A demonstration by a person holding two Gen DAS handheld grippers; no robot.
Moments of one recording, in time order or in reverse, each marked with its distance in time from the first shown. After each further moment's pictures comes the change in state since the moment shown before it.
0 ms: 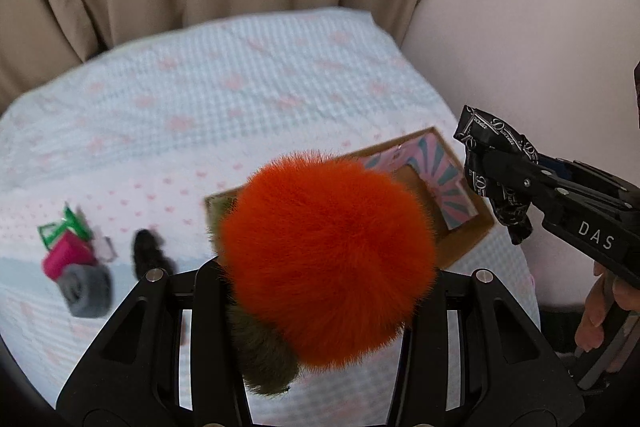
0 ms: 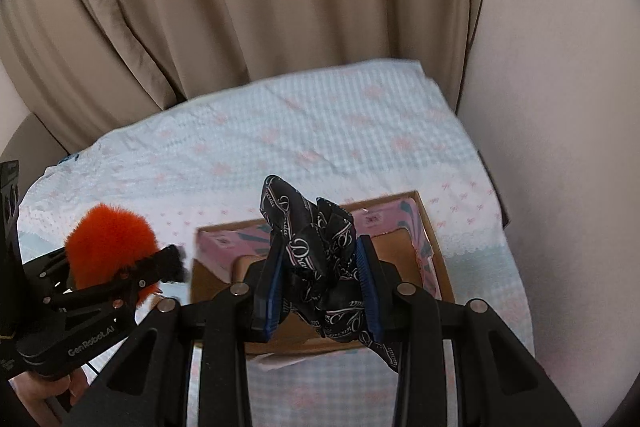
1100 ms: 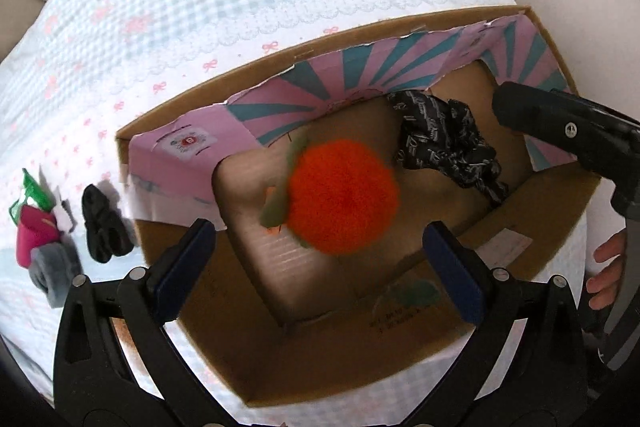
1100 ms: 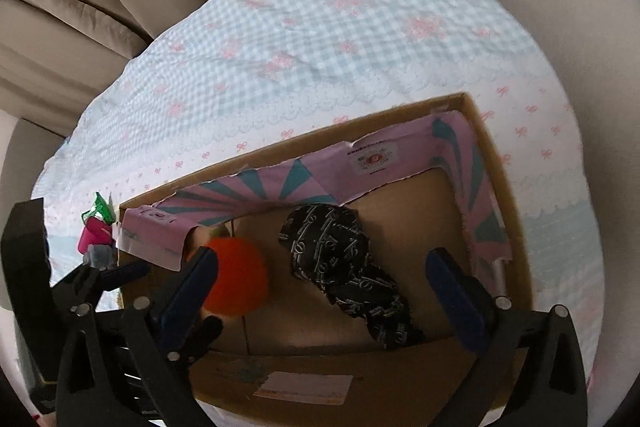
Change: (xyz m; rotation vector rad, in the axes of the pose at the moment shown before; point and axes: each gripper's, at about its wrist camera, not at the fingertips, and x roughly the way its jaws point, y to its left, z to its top) left arm 0.138 0.007 -0.026 0.029 0.356 0.087; right arm 0.154 -0.052 -0.011 0.112 0.306 0.089
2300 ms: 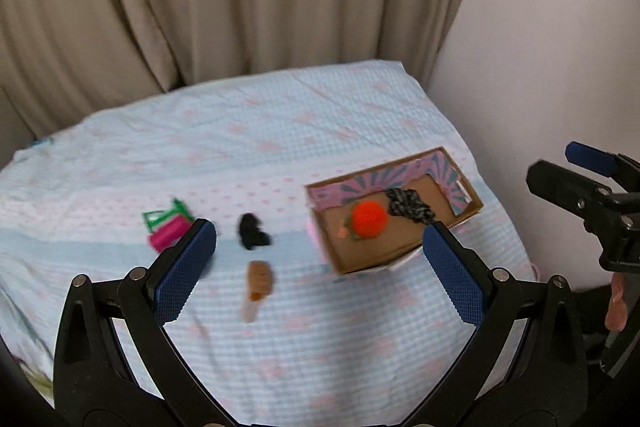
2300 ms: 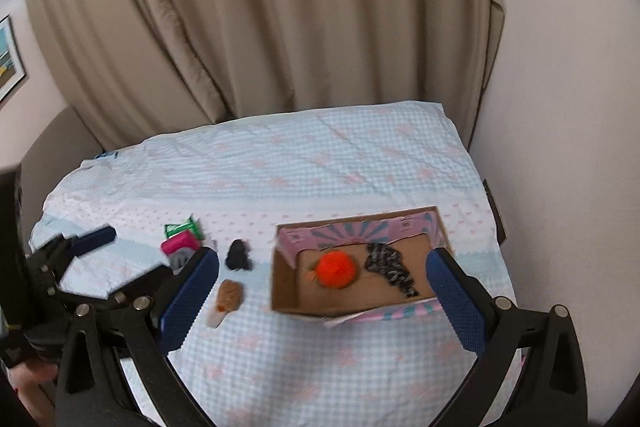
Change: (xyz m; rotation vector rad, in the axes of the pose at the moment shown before) left arm -0.327 0.061 -0.173 -0.061 -0.540 0.070; right arm -0.280 0.172 -0.115 -0.200 -0.389 -0.066
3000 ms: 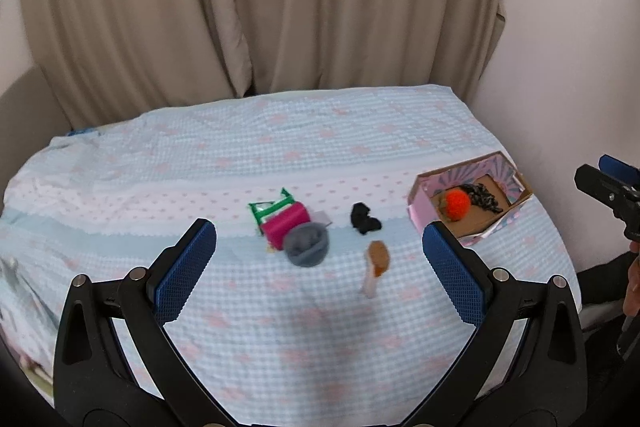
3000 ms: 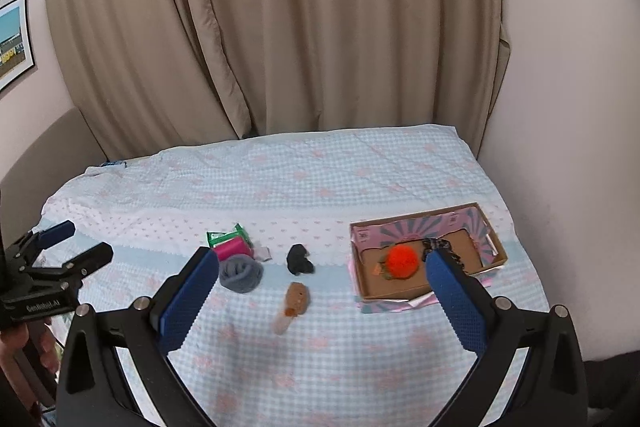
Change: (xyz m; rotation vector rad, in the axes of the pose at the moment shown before) left arm -0.083 0.231 -0.065 -0.033 -0.092 0.034; right arm -0.025 0.178 -0.049 -0.002 -0.118 -0.084
